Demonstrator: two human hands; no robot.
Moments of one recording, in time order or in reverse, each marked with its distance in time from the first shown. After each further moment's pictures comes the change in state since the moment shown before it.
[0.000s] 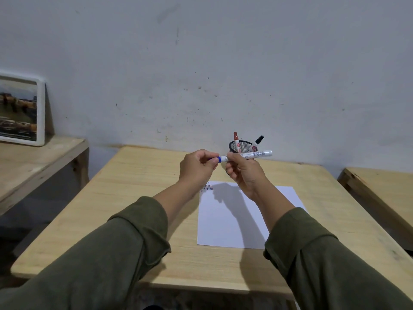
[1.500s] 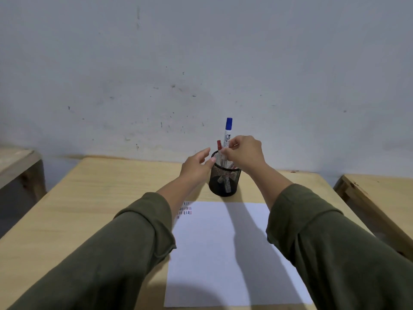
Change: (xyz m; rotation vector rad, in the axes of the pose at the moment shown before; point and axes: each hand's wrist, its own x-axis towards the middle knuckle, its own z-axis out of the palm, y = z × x) left_hand 0.112 -0.035 0.071 0.213 -0.200 -0.123; right_hand 0.119 -0.040 -0.041 -1.097 0.248 -0.230
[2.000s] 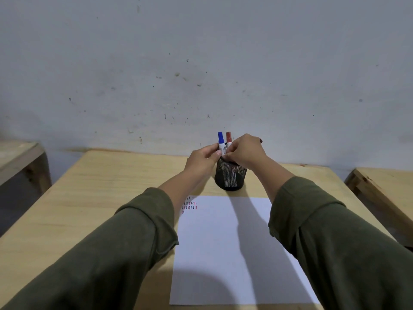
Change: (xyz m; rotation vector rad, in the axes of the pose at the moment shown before) left_hand 0.006 -0.009 0.004 -0.113 -0.015 0.032; right_hand 0.005 0.000 0.011 -0.258 -0.228 -0.020
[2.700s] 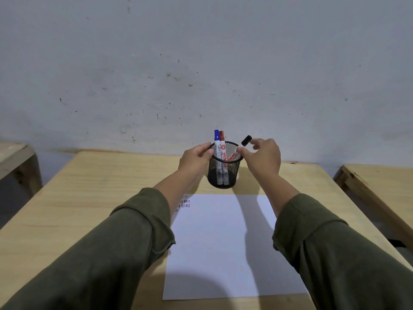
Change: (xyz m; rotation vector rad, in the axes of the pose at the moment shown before) left_hand -0.004 0.006 0.004 -0.065 0.048 -0.072; right_hand -0.017 0.050 0.007 0.260 0.477 0.185
